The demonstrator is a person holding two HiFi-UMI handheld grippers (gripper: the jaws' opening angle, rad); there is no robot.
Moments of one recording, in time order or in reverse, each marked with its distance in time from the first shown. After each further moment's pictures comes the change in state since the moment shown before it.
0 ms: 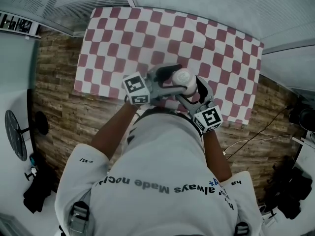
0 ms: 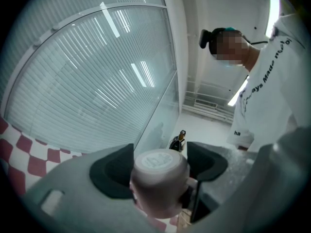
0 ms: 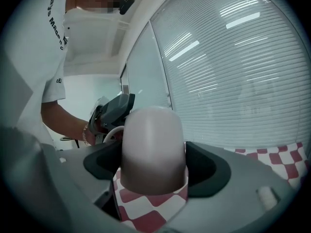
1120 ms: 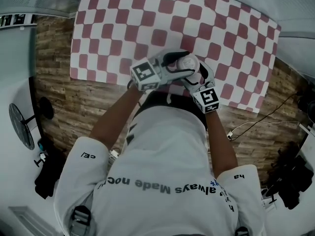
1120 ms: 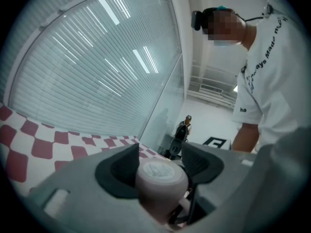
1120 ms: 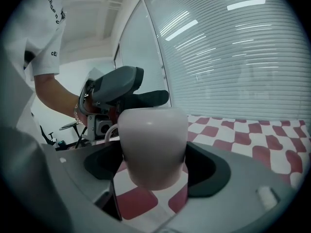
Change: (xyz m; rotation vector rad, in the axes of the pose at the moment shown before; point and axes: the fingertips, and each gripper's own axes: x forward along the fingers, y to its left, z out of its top) left arm 0.010 0.064 -0.102 0.025 0.167 0.056; right arm 0.043 -0.042 -0.129 0.036 0.208 -0.025
